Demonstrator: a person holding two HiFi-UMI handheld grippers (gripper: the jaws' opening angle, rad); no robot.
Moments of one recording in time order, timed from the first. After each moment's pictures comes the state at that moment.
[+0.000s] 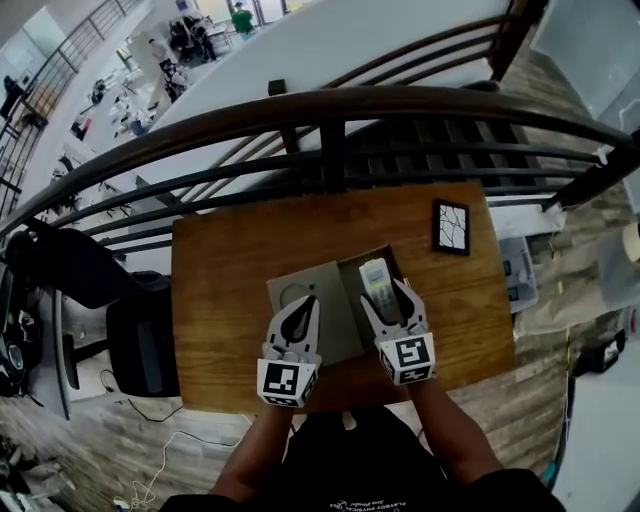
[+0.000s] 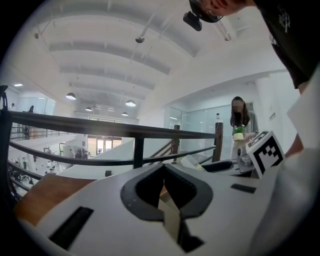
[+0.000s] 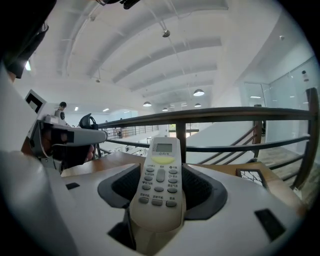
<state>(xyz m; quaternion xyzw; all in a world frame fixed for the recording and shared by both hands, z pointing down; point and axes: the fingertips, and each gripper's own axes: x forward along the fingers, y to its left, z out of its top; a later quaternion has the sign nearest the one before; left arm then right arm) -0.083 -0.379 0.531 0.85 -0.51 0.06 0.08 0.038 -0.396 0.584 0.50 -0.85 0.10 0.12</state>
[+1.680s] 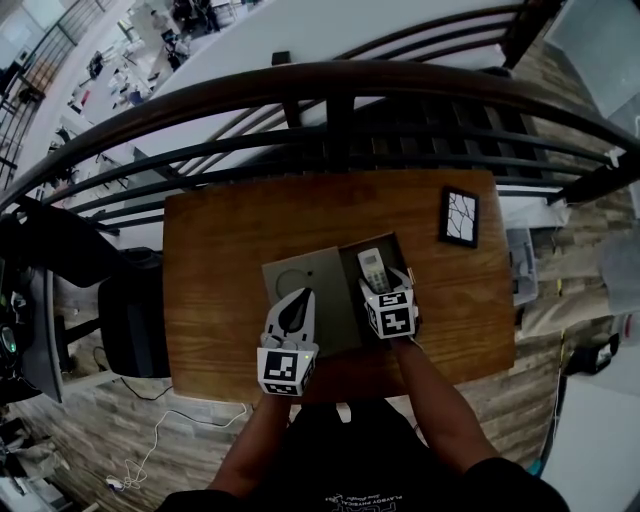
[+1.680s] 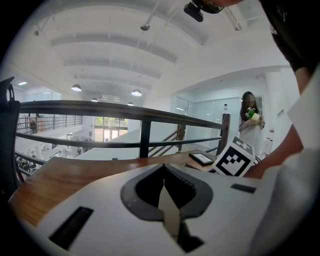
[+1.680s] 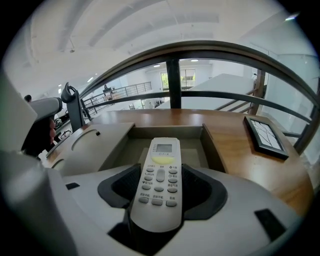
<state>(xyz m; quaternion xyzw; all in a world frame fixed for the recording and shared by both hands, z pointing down) -0.092 -0.378 0.593 0.83 -0.53 0.11 0.12 0.043 -0.422 0.729 0.47 -0.78 0.27 0.31</state>
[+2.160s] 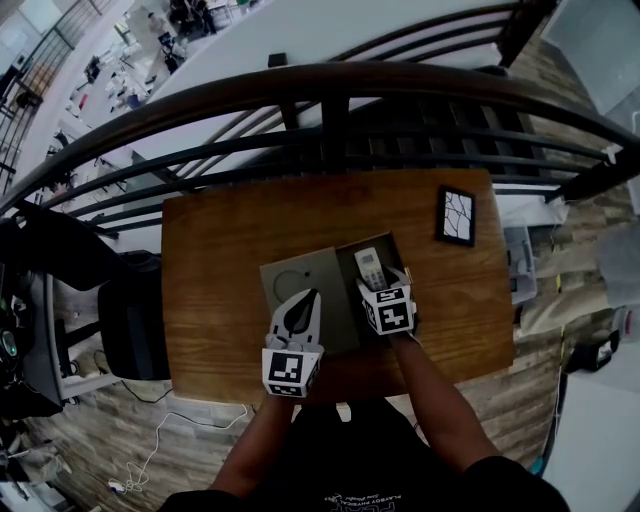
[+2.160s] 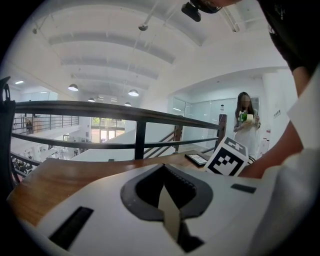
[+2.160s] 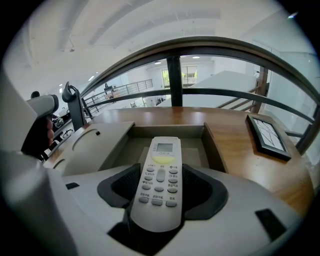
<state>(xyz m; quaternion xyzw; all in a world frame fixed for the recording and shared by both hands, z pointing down) -0.077 -0.376 0.588 0.84 -0.52 0.10 0.12 0.040 -0.423 0.731 0.46 -0.78 0.28 0.32</state>
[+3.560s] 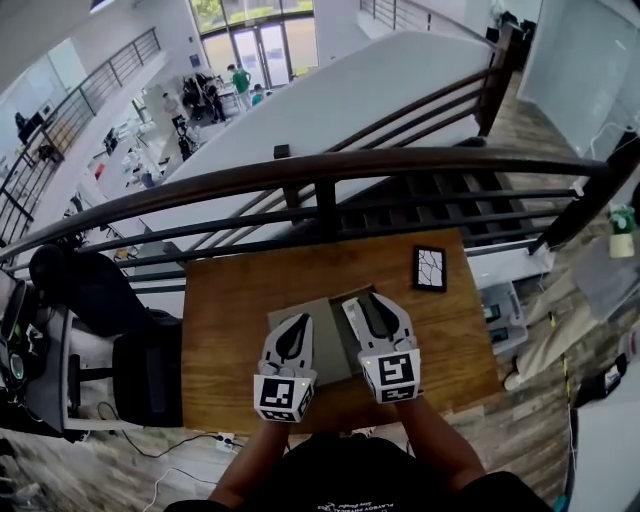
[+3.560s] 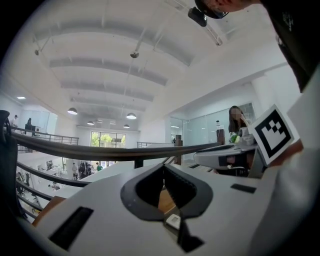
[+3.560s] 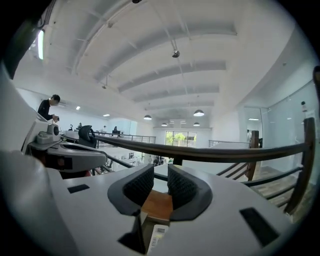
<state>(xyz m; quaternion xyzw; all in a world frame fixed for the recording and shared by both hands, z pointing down) -0.063 -0.358 0.443 0.85 -0.53 0.03 0.02 0.043 -0.385 0.444 0.52 -0.85 0.01 0.08</state>
